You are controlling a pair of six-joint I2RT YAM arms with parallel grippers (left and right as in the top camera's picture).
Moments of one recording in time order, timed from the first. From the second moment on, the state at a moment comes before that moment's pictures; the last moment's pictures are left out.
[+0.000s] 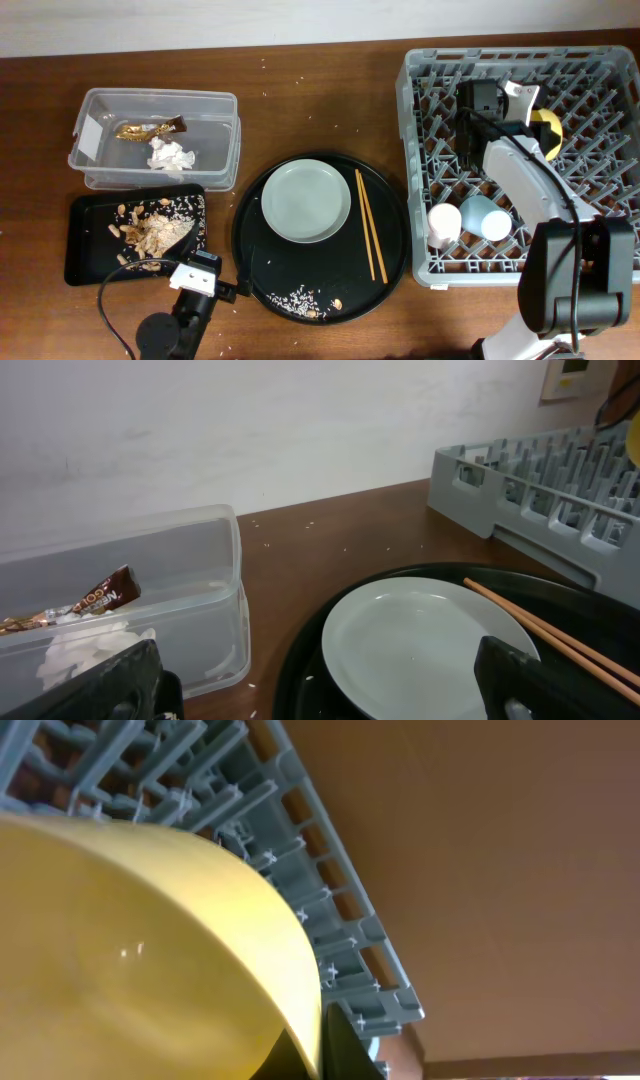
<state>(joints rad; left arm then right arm) -0.10 0.01 0.02 -0.06 0.24 0.07 0.02 1.80 1.26 -0.61 1.19 0.13</state>
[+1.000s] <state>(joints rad) -0.10 0.01 0.02 -0.06 0.24 0.07 0.57 1.69 1.08 -0.64 -0.21 0.69</state>
